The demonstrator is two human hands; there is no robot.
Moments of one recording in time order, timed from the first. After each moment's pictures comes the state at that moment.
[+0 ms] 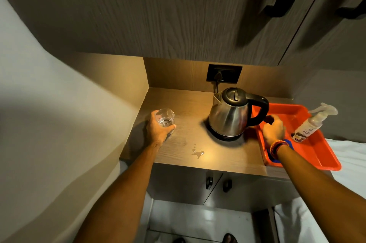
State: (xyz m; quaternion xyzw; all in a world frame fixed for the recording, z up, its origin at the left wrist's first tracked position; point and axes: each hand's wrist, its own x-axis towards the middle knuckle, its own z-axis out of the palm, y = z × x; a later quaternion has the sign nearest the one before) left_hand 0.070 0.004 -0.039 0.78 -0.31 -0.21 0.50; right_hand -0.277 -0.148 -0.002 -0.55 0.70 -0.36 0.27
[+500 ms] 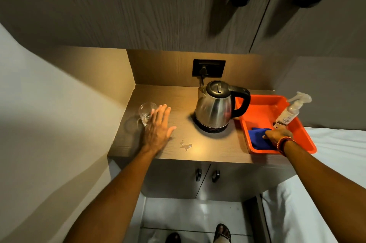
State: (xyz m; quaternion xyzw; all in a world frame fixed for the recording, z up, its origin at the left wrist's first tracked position) left_hand 0.036 0.014 -0.040 0.73 -0.65 0.07 0.20; right_hand -0.367 -0.139 -0.012 -0.53 0.79 -0.14 0.28
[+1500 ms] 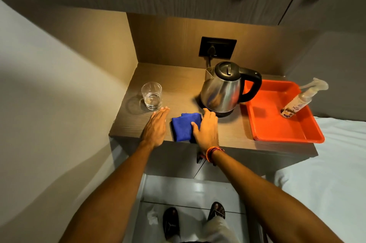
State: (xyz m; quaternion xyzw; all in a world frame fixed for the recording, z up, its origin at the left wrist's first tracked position) left_hand 0.048 0.045 -0.111 0.74 -0.61 -0.12 0.24; right_hand -0.154 -0.007 -0.053 -0.75 0.56 -0.21 0.26
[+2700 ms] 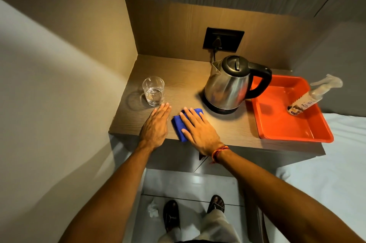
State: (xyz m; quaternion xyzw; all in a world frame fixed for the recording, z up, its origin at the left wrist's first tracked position) left_hand 0.055 0.053 -0.115 0.72 -0.66 -0.05 0.21; right_hand -0.150 -0.018 -0.095 -0.95 0.31 -0.01 0.06
